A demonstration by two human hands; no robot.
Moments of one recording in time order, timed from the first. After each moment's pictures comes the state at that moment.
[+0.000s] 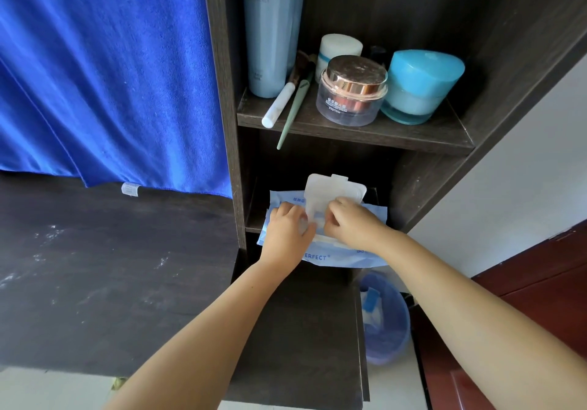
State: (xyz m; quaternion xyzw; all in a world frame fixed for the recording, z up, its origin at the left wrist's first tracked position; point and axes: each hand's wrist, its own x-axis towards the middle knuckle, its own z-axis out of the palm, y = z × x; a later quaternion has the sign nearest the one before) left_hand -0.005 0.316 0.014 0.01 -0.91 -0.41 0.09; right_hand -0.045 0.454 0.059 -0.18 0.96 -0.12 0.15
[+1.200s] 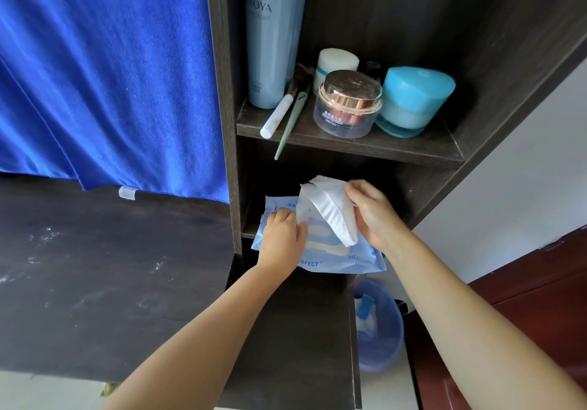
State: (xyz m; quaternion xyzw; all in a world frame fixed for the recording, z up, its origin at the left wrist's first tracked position) left_hand -0.009 0.320 0.017 0.02 -0.93 -0.37 0.08; right_hand -0.048 0.466 0.087 0.06 0.72 -0.69 0.12
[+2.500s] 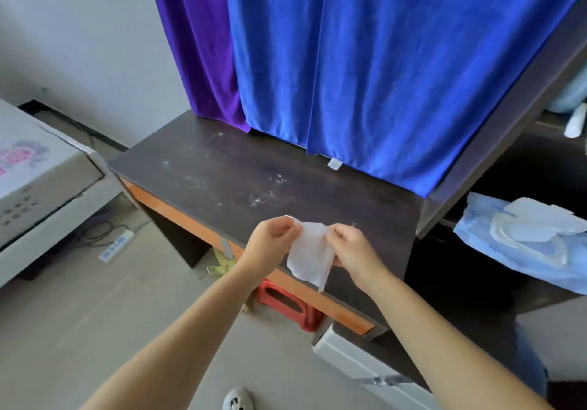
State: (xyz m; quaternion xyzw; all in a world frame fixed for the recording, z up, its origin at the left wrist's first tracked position) left_hand 0.229 0.017 0.056 0.23 -0.76 -0.60 0.07; right_hand 0.149 0.153 0.052 -0.09 0.77 -0.56 0.31
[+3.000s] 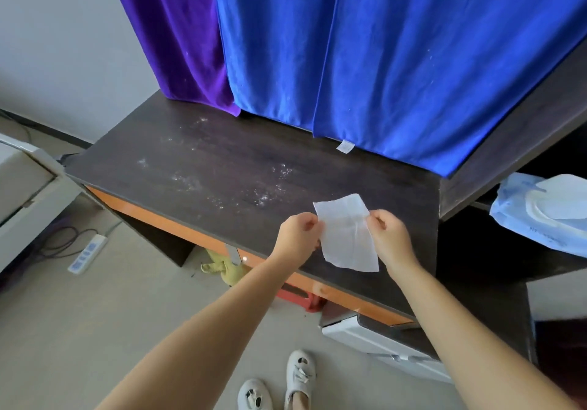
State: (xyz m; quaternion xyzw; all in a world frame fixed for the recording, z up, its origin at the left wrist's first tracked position) left_hand 0.174 -0.025 -0.007 0.22 -0.81 -0.55 -0.02; right_hand 0.113 0.133 -0.002 0.02 0.88 -0.46 0.11
